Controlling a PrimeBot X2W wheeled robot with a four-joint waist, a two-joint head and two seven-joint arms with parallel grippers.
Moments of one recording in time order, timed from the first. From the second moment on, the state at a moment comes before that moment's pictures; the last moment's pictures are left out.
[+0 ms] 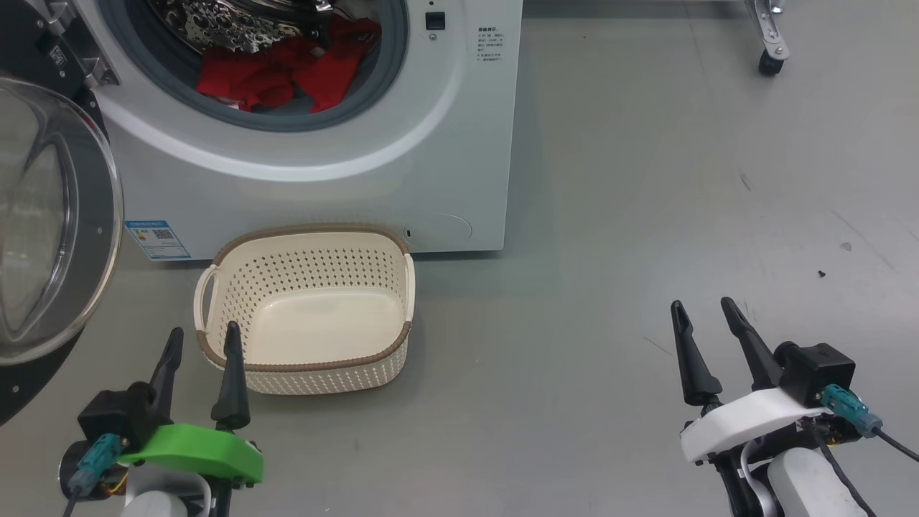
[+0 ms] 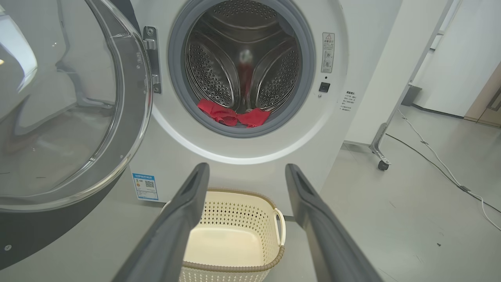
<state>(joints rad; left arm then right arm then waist) -0.12 0.08 -0.11 0.31 -0.45 -0.08 -0.25 -0.10 -0.16 0.28 0.26 0.49 0.11 -0.24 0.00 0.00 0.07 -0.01</state>
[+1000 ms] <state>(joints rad) -0.10 0.07 -0.11 0.28 -0.42 -0.05 -0.25 -0.09 -0.15 0.27 0.26 0.47 0.11 -0.25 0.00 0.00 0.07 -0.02</state>
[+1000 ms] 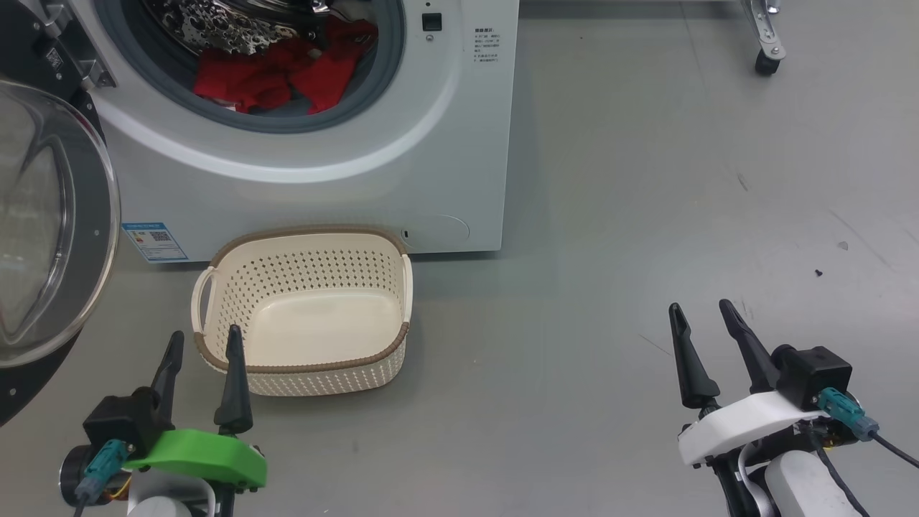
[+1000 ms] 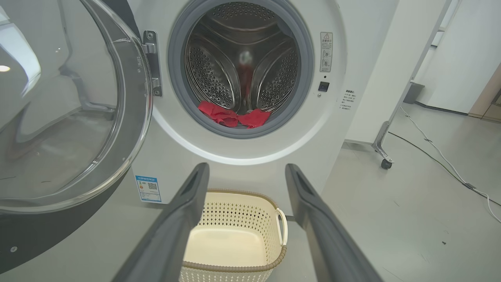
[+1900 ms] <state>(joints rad) -0.08 0.07 -0.12 0.27 -0.42 -0.06 -0.25 -0.09 -0.15 0.28 0.27 0.46 0.11 -0.25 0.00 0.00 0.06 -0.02</state>
